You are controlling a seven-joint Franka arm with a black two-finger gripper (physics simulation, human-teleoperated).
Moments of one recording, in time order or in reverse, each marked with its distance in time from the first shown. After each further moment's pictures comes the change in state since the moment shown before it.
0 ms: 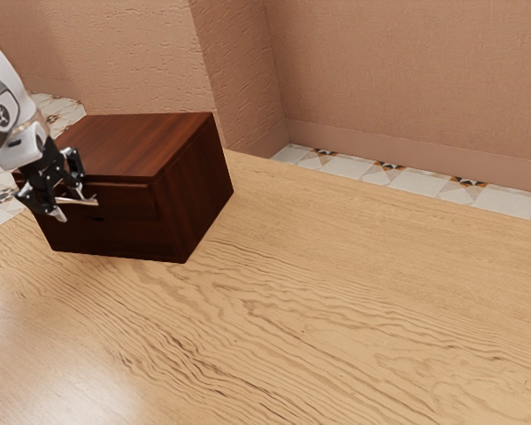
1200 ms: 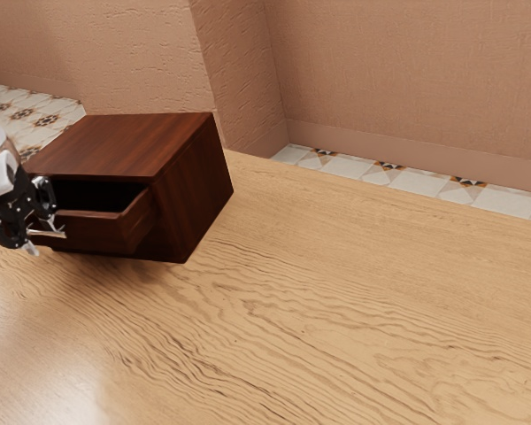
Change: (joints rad) arm 0.054 -0.309 -0.006 -0.393 -0.016 0.073 -0.028
